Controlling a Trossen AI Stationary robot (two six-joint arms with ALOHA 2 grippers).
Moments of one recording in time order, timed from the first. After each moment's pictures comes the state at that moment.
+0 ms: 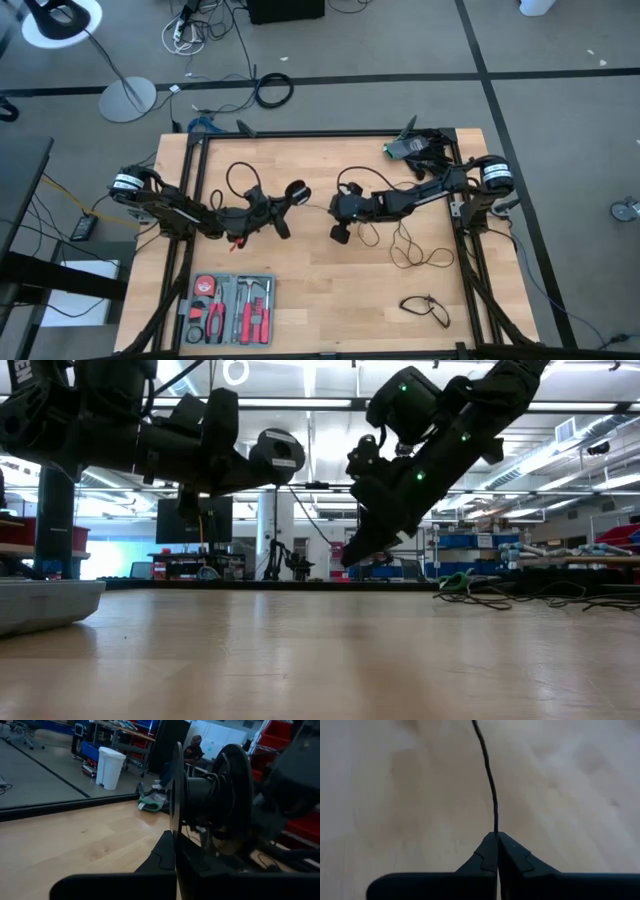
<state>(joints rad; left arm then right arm) -0.18 1.55 0.33 1.21 -0.75 -0.37 0.02 1.75 0.90 0.09 0.31 0.23</state>
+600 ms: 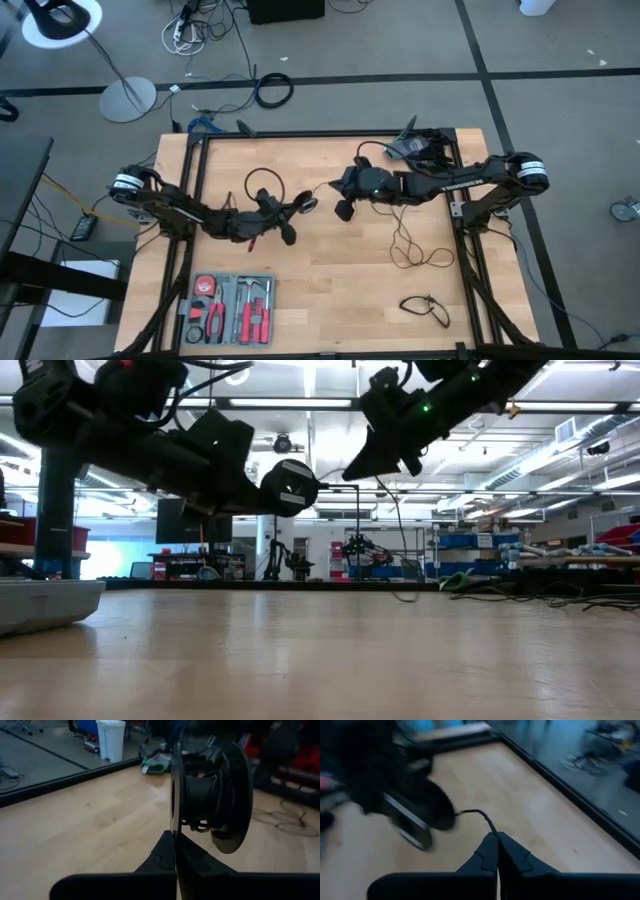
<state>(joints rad) -0.18 1.55 0.44 0.82 -0.71 -0.37 -0.04 1.48 0.90 0.13 0.33 0.16</state>
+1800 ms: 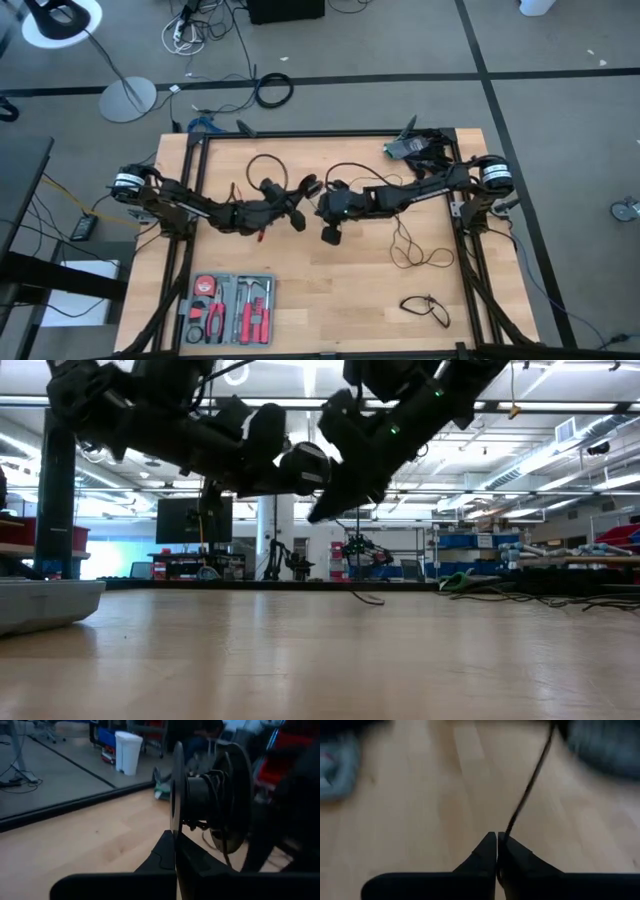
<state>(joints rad) -0.10 1.55 0.52 0.87 -0.74 -0.37 0.04 1.77 1.10 -0.06 0.22 0.16</state>
